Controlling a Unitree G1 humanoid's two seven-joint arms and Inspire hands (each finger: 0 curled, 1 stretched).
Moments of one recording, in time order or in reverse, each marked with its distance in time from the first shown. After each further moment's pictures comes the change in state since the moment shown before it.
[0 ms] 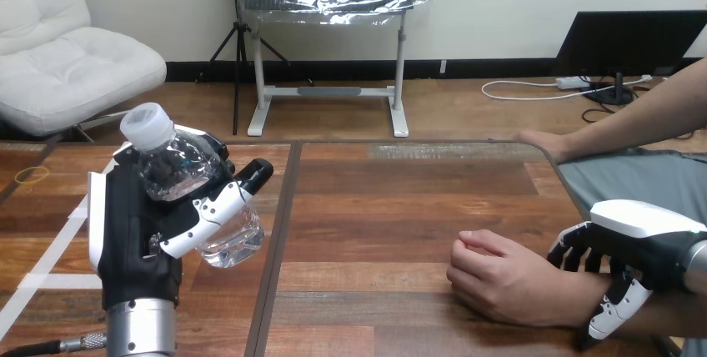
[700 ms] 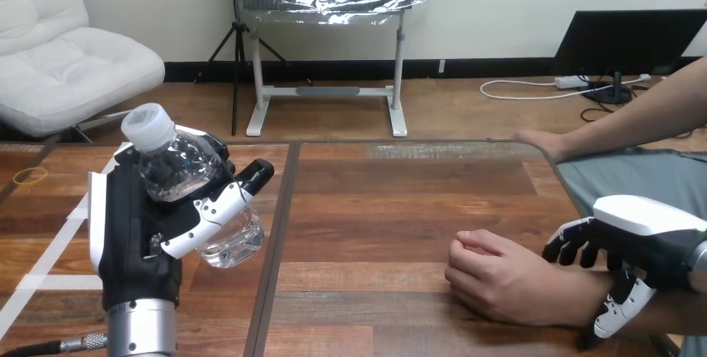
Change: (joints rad) left arm 0.000 0.000 -0.001 0.005 0.004 -0.003 0.002; right arm 0.031 -0.007 -0.040 -0.044 0.020 -0.023 0.001
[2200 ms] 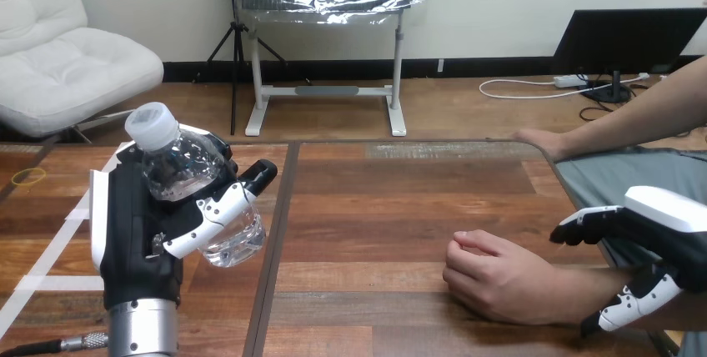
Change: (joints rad) left arm 0.000 0.000 -0.002 0.000 0.020 -0.015 0.004; right arm 0.146 -0.008 -0.181 -0.119 0.147 -0.042 0.042
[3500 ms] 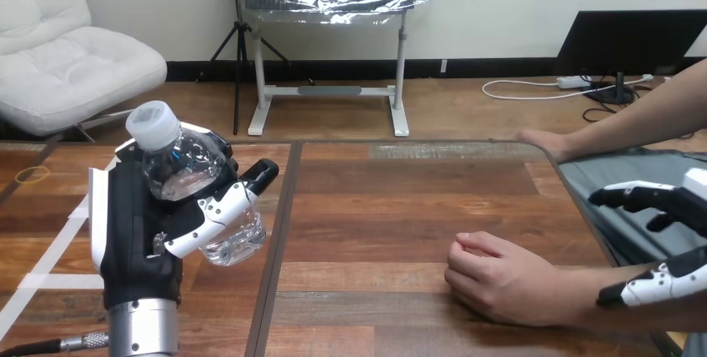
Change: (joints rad) left arm 0.000 0.000 -0.004 0.000 0.025 -0.017 0.015; right arm 0.143 0.001 -0.179 -0.185 0.138 0.172 0.023
